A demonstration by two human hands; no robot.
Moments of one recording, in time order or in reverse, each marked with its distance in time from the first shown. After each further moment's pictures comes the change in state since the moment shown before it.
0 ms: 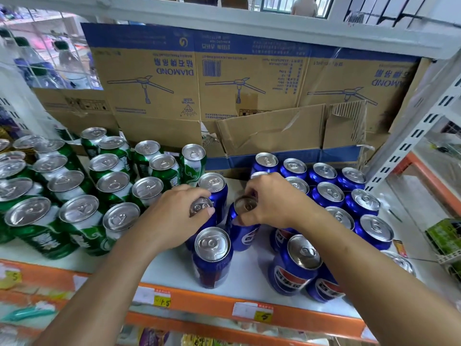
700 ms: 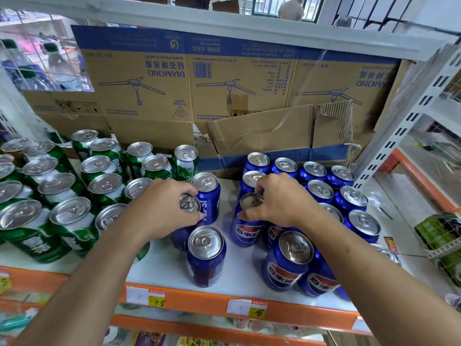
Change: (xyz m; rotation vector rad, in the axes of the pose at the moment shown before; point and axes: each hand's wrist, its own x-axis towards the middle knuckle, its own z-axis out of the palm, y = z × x) left_hand 0.007 -0.004 -0.012 0.022 0.039 -0.062; right_hand -0.019 0.009 -0.007 -0.040 0.056 0.129
